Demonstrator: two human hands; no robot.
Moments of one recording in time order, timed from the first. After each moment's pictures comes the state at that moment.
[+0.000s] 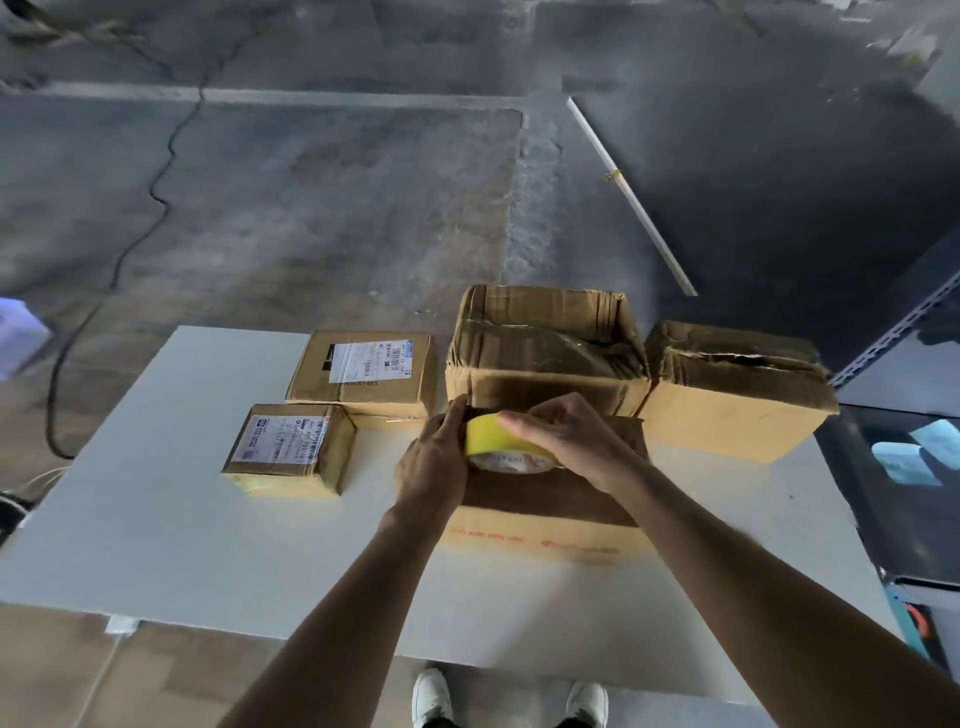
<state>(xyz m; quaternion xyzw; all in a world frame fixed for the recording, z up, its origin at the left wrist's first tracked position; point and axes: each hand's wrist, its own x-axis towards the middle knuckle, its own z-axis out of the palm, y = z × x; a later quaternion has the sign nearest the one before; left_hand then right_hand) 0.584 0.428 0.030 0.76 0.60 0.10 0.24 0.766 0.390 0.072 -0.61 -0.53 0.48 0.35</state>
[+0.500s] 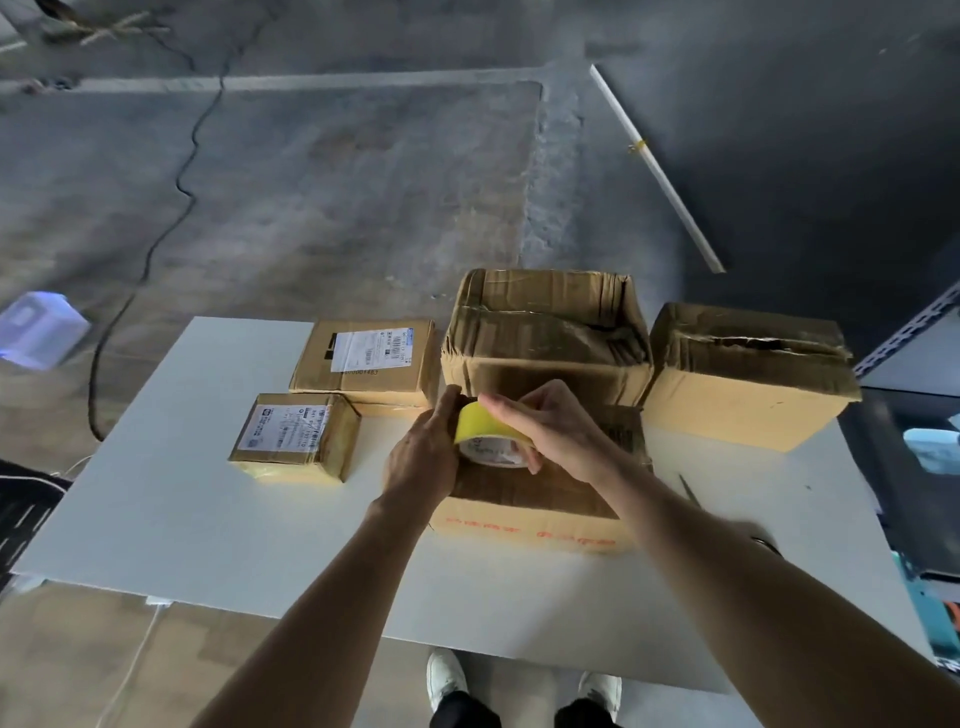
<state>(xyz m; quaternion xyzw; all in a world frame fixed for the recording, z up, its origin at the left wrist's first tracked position) 0.583 0.432 0.024 0.76 0.60 0.07 0.23 0.758 0.398 0.056 -0.56 -0.55 0.47 0.39</state>
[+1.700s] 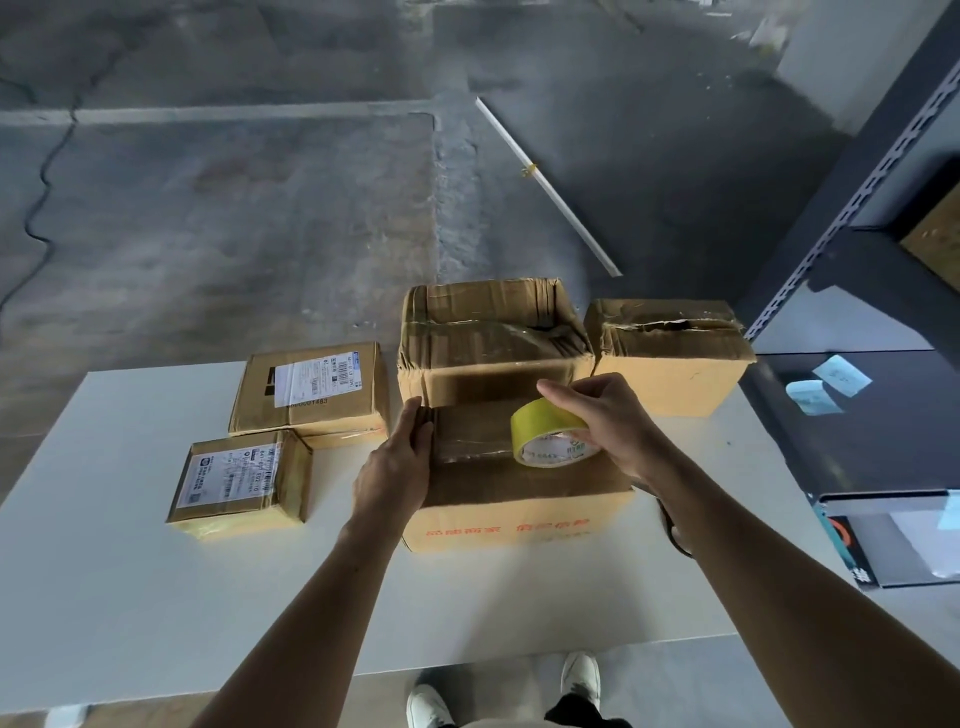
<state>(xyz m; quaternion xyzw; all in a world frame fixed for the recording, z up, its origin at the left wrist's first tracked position) 0.573 0.436 0.021 0.75 0.58 0.12 0.29 0.803 0.351 0.083 -0.67 -0.39 0.41 0.48</state>
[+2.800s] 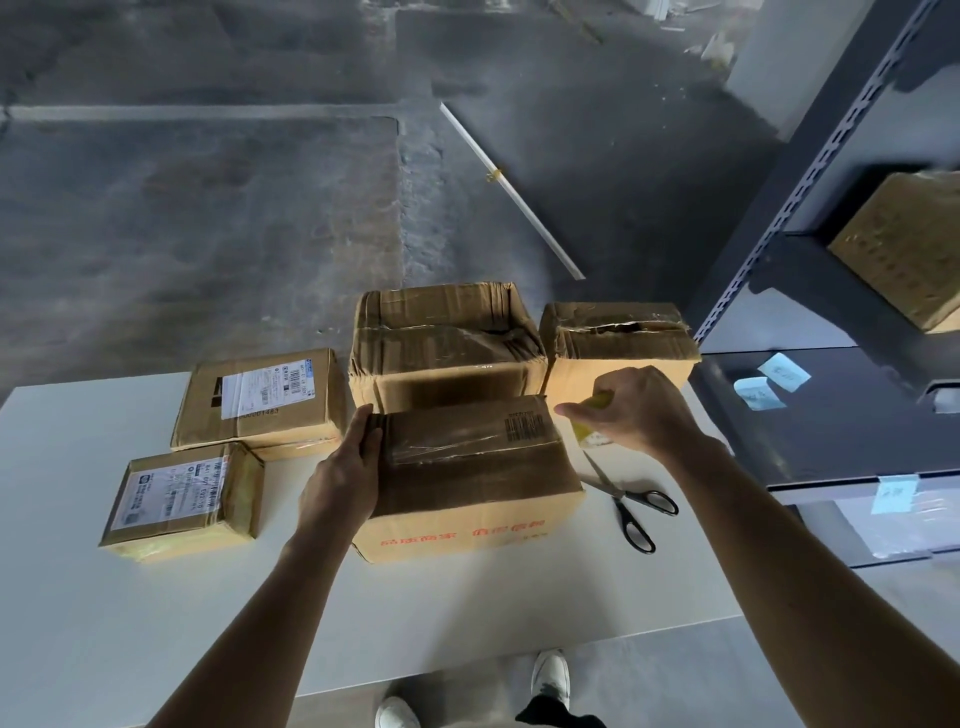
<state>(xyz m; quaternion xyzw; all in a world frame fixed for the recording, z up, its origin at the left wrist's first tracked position) 0.572 0.438 0.016 0.76 0.57 0.13 0.28 0.887 0.316 0.083 -0.80 -0.56 0.08 0.17</state>
